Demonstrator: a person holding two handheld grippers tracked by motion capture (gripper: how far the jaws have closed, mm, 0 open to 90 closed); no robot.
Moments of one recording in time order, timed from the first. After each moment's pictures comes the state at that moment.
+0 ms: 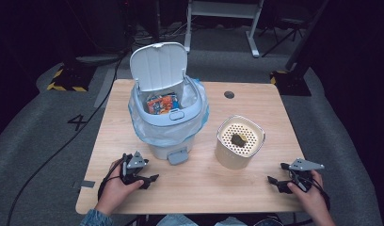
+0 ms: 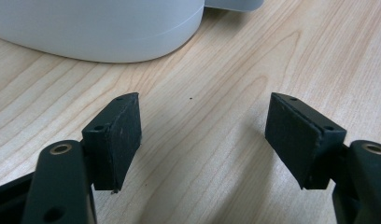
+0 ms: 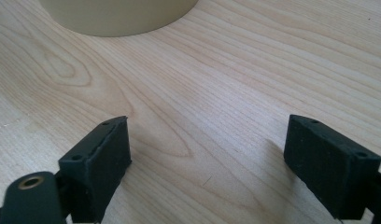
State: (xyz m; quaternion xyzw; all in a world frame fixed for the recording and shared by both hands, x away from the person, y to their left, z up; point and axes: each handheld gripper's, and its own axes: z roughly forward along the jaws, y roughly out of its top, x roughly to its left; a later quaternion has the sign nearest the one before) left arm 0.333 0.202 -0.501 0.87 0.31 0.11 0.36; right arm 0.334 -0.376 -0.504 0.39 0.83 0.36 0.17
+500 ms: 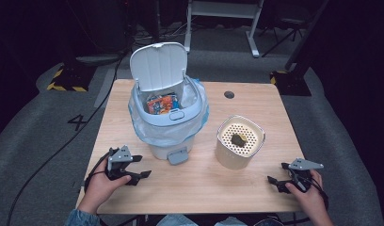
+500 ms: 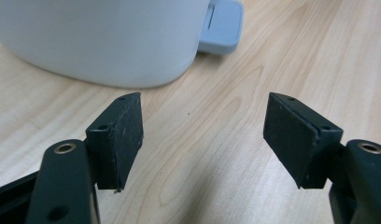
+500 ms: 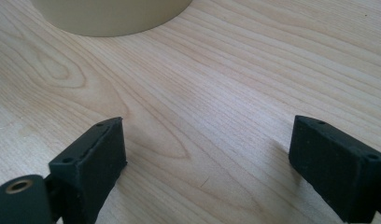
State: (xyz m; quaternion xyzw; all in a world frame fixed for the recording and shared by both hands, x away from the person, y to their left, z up) left arm 0.330 0.235 -0.461 0.86 0.30 0.08 0.42; right arm 0.335 -0.375 -0.504 0.40 0.83 0.36 0.18
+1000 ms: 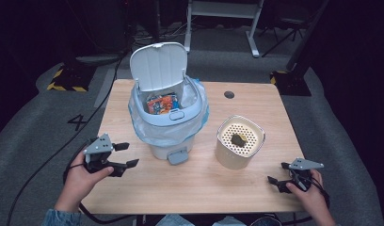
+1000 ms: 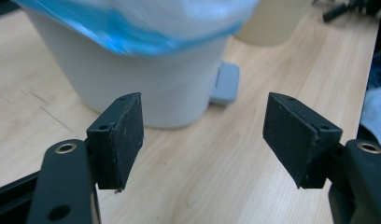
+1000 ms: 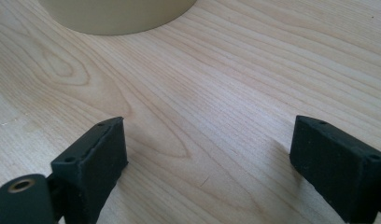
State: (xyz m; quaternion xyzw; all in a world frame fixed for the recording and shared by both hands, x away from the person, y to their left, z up) left arm 0.324 0.267 -0.392 0.83 0.29 0.13 0.46; right arm 0.336 -0.377 -0.505 0.39 0.83 0.36 0.17
